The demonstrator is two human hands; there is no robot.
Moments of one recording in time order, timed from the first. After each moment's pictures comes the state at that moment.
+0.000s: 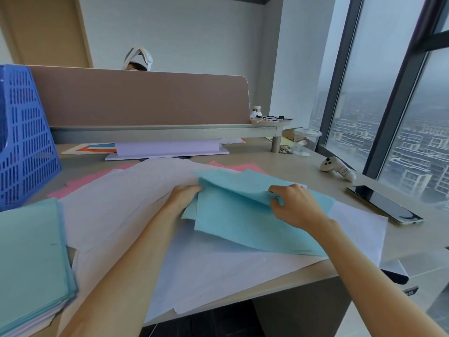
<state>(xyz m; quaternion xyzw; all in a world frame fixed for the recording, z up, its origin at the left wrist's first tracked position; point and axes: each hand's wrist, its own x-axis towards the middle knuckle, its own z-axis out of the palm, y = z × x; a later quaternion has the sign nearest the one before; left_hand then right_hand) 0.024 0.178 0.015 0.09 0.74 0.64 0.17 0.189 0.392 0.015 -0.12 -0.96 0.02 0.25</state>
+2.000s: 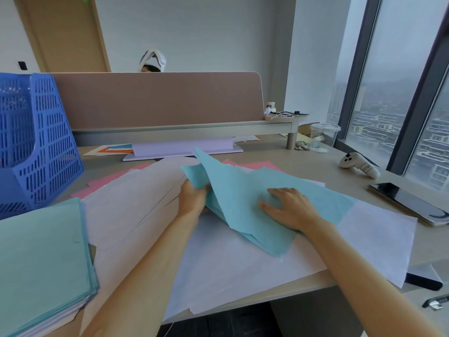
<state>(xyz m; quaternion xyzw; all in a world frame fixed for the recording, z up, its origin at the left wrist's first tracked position) 0.028 0.177 0.005 0.12 0.73 0.67 0.04 0.153 0.380 -0.009 -0.20 -0.97 0.09 0.14</state>
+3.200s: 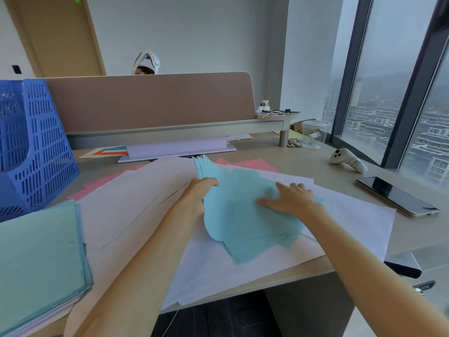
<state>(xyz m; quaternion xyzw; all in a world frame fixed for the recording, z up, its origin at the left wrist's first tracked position) 0.042 0.200 0.030 0.09 0.69 0.68 0.23 0.164 0.395 0.013 -0.30 -0.95 0.04 0.02</state>
